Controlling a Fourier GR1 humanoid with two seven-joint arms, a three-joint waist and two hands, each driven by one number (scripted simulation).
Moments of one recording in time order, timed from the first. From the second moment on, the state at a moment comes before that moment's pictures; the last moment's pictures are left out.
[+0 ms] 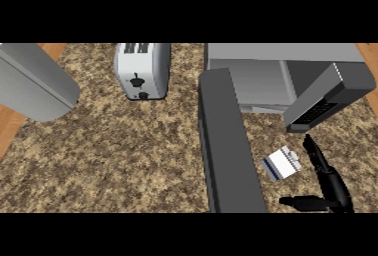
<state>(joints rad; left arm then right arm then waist) 0.80 0.00 0.17 -2.38 0.34 -0.42 -0.16 -0.04 -0.21 -0.19 -0.92 0.22 0.14 -0.79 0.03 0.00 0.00</state>
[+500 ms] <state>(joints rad) 0.87 0.02 0.22 -2.38 0.37 -0.48 -0.20 -0.21 -0.22 -0.23 -0.57 0.25 0.12 -0.97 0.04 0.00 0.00</state>
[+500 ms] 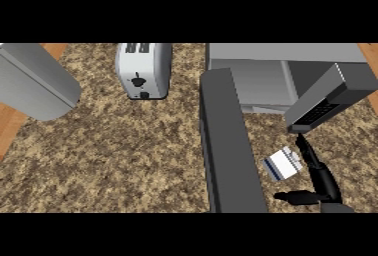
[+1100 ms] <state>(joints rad) 0.89 0.02 0.22 -2.36 0.40 -0.51 -0.21 -0.35 -0.22 -0.24 -0.35 0.24 0.14 -1.02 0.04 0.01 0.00</state>
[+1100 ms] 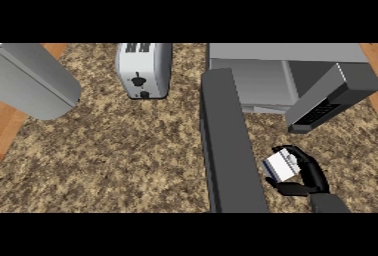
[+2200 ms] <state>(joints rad) 0.92 0.03 0.25 -2.35 0.46 -0.55 -0.22 -0.52 -0.15 -0.28 -0.28 0.21 0.10 -1.03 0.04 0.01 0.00</state>
